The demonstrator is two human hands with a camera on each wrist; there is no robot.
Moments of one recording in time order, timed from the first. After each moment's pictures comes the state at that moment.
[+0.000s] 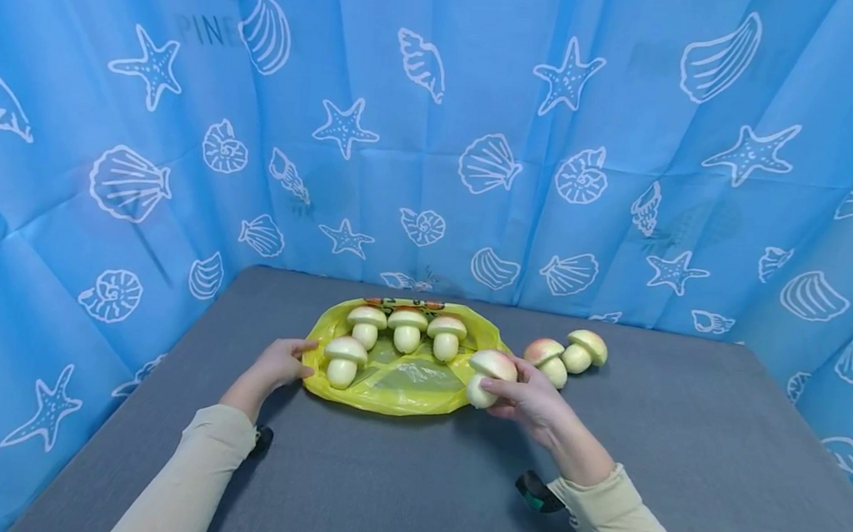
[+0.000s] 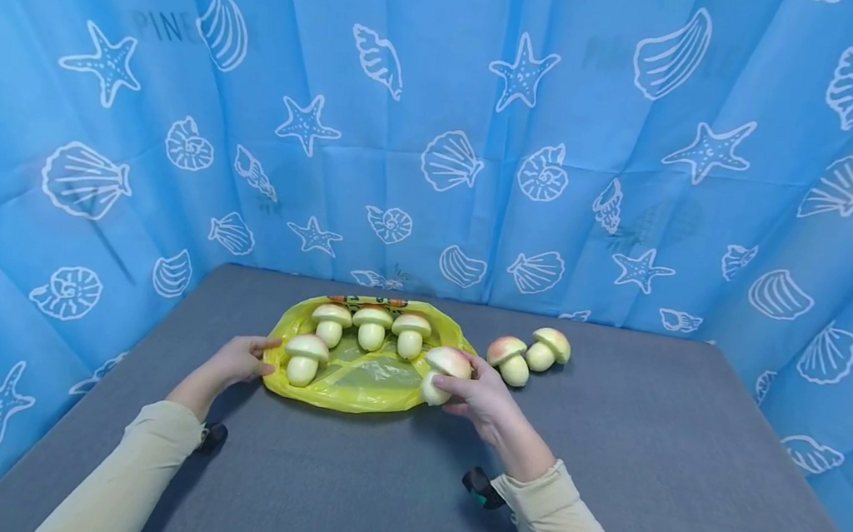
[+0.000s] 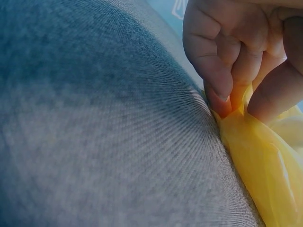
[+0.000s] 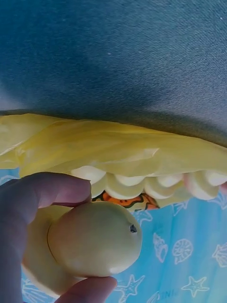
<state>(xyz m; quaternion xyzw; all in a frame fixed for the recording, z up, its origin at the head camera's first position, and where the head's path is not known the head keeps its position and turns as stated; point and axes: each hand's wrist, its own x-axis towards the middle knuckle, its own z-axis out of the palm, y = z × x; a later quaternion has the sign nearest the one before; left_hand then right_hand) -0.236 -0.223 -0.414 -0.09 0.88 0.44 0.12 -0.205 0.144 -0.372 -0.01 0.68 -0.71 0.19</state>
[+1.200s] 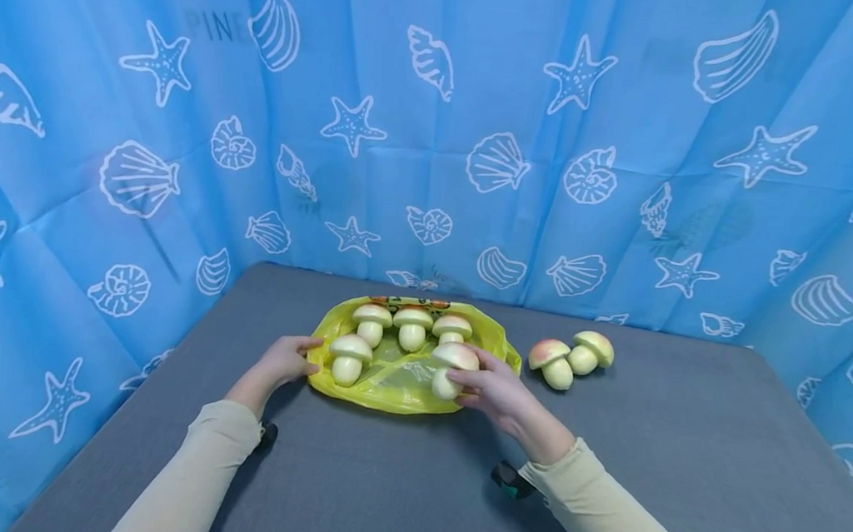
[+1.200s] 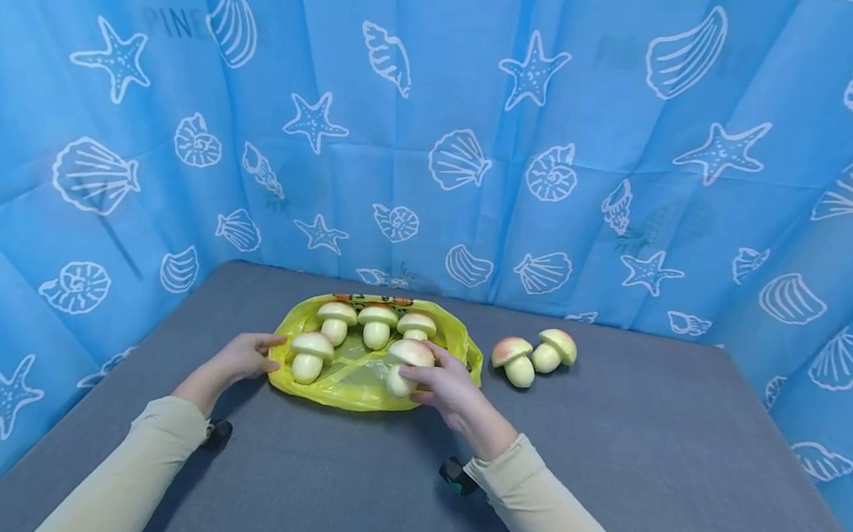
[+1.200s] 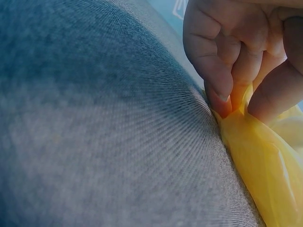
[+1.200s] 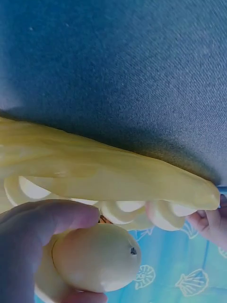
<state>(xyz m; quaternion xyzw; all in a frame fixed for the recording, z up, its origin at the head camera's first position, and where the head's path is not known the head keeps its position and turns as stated) -0.231 -0.224 -0.413 -0.07 0.89 0.45 0.10 -0.220 0.098 -0.377 -0.03 0.66 -0.71 0.23</state>
